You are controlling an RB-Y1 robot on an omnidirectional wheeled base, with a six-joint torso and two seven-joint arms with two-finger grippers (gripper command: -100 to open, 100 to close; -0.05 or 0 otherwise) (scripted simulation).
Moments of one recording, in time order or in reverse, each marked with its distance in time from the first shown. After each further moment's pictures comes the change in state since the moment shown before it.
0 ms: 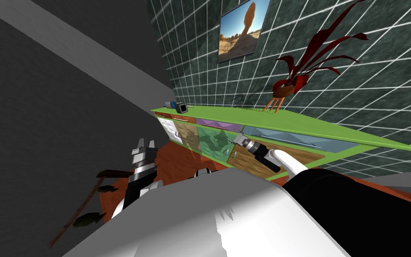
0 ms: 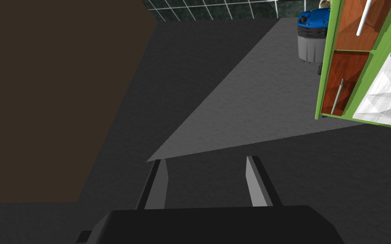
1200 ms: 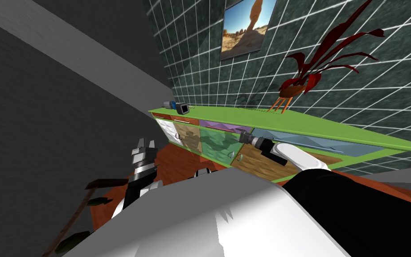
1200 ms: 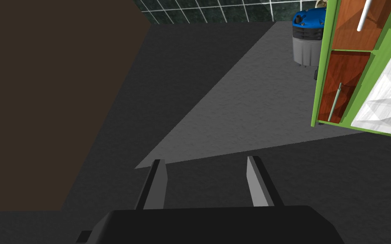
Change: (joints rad) left arm 0.000 0.000 0.000 0.000 0.000 0.000 0.000; right arm 0.025 -0.214 -0.099 0.076 0.287 0.032 0.239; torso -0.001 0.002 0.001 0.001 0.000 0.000
